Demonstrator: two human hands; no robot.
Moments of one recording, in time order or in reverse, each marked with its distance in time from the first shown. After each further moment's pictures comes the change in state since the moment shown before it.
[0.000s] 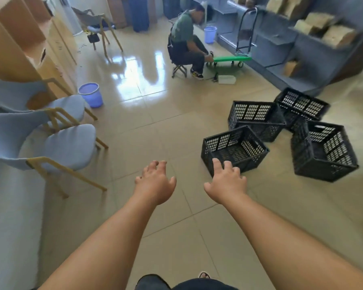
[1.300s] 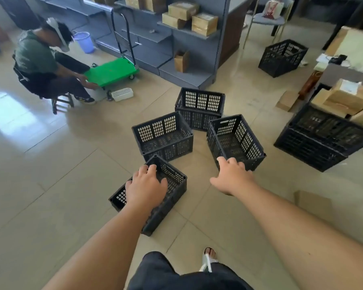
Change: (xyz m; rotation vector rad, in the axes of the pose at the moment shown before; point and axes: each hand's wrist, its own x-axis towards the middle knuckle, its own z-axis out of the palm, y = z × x) left_hand 0.358 0.580 0.018 0.126 -0.047 0.419; right_hand 0.361 0.497 -0.203 0.209 -0.063 0.475
